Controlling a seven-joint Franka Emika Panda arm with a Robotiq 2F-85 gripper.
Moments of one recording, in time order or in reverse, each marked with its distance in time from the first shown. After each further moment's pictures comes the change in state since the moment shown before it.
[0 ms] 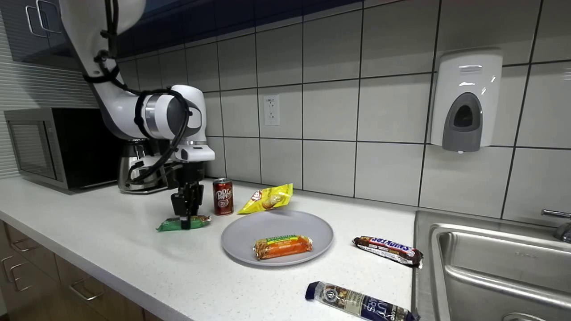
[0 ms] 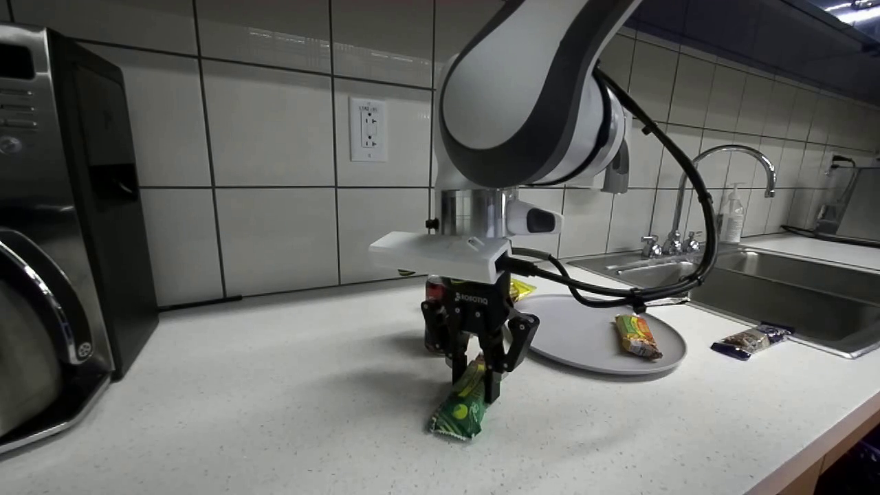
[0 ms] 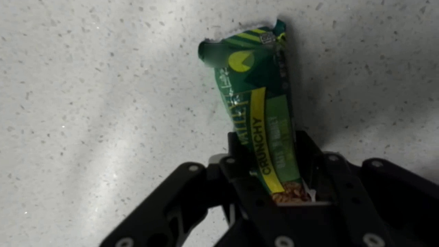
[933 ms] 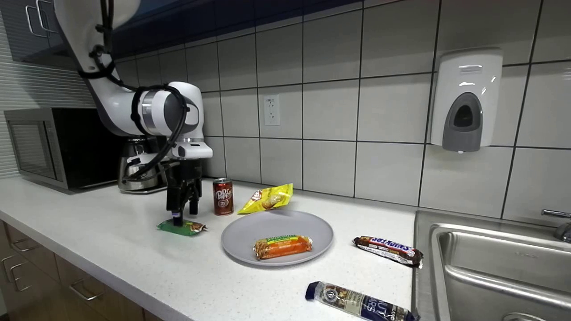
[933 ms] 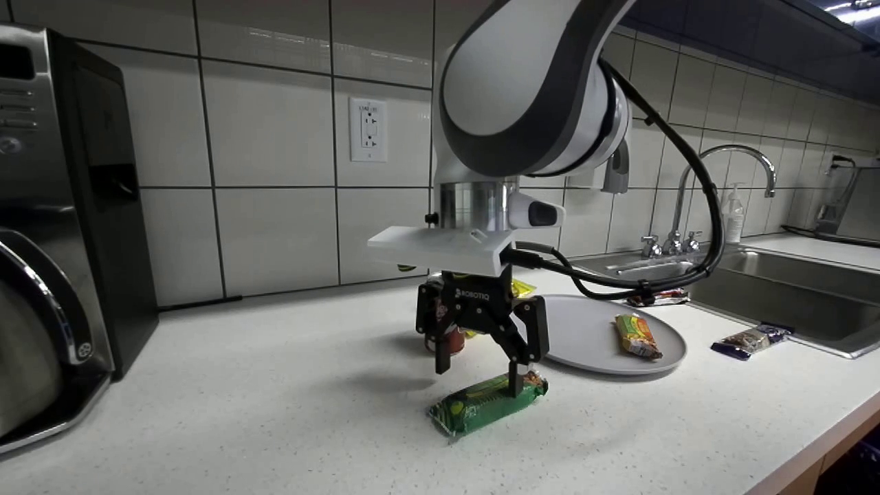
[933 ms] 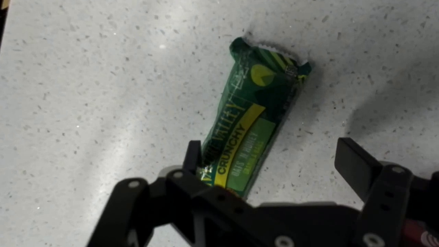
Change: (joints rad) arm -0.003 -0.022 0.013 -0.011 -0.002 -0.020 -0.008
